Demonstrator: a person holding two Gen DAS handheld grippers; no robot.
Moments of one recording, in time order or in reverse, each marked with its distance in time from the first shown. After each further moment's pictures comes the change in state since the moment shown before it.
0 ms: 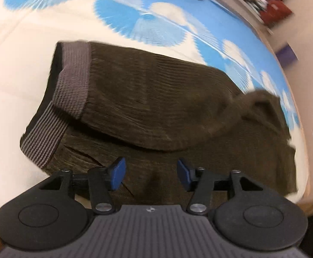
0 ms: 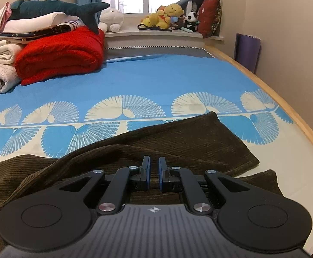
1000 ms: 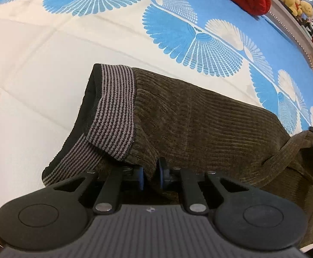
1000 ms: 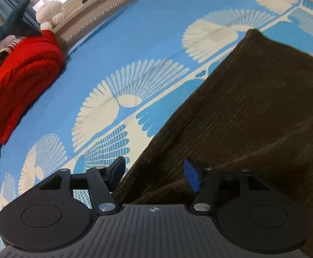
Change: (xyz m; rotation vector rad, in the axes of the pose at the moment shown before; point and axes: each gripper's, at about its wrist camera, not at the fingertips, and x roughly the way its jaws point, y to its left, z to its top) left arm 0.022 0.000 0.062 -0.135 -0.034 0.256; right arm 0.250 0.031 0.032 0.517 0.254 0.077
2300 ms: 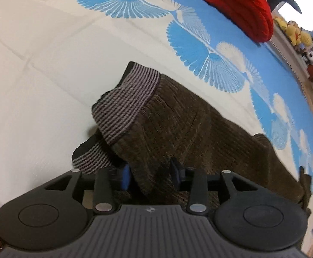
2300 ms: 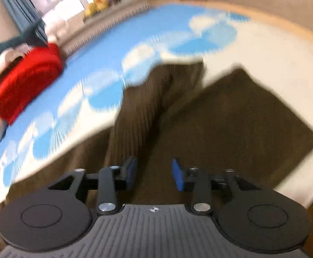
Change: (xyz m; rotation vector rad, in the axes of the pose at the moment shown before) left arm -0.022 0.049 -0.035 -0.108 -0.090 -0.053; right arm -0.225 -0.190 -0.088 -0.110 -0.177 0.011
